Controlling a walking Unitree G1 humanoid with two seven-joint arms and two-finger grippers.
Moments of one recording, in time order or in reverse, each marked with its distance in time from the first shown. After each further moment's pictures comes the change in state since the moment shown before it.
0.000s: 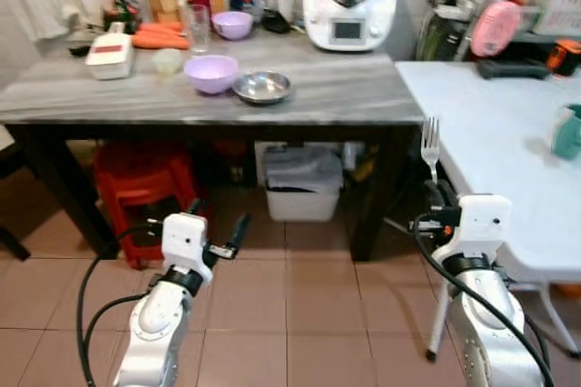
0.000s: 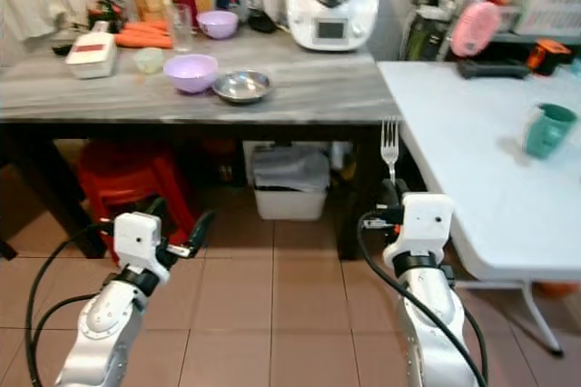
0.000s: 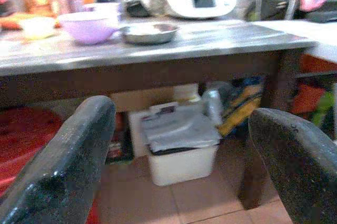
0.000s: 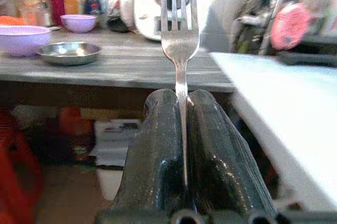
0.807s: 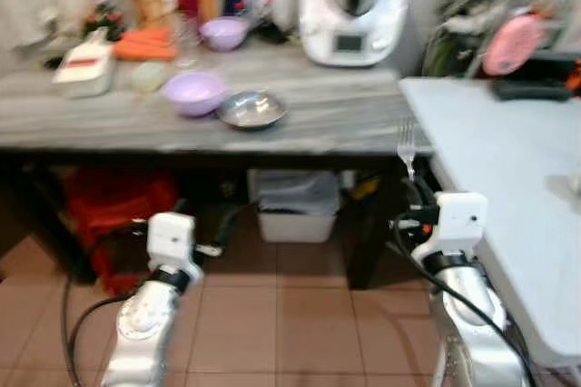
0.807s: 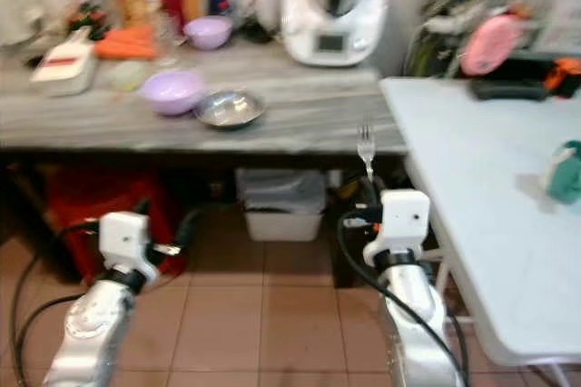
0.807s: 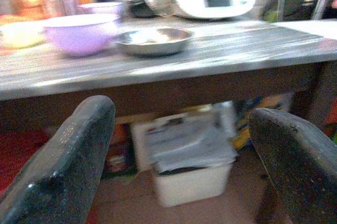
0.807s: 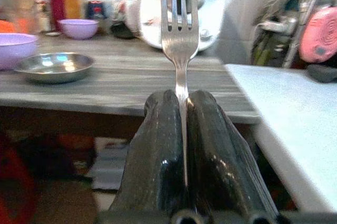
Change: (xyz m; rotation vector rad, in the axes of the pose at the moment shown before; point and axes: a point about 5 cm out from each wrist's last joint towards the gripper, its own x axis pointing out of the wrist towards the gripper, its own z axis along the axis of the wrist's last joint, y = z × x) left arm 0.005 -0.007 -0.002 -0.022 -0.001 -0.014; right arm 0.002 0.005 0.000 -0.011 -0.004 0.027
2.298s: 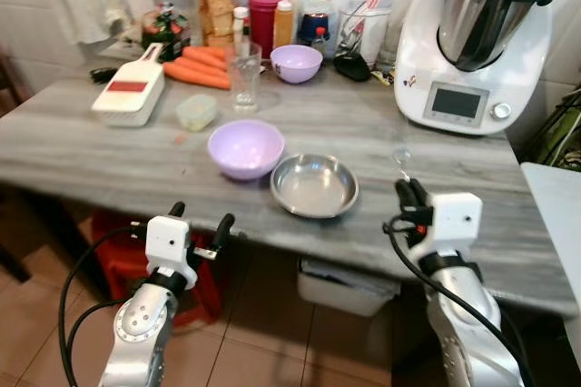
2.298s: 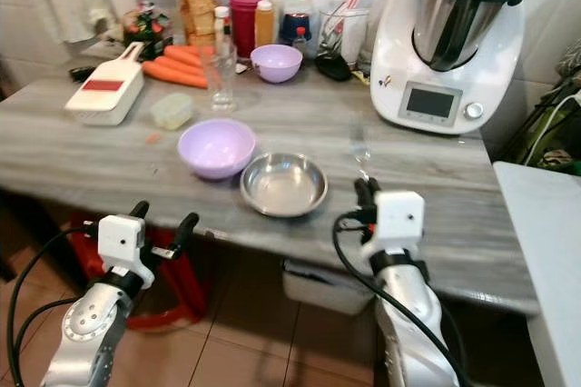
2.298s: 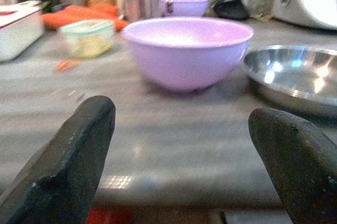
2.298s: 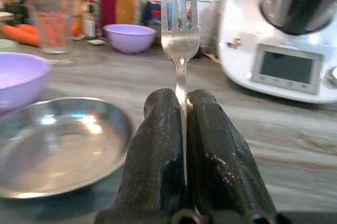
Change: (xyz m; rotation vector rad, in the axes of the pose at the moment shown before) left arm -0.006 0.011 0.000 0.018 0.005 0.010; right arm 0.002 0.008 0.000 0.006 -0.006 0.029
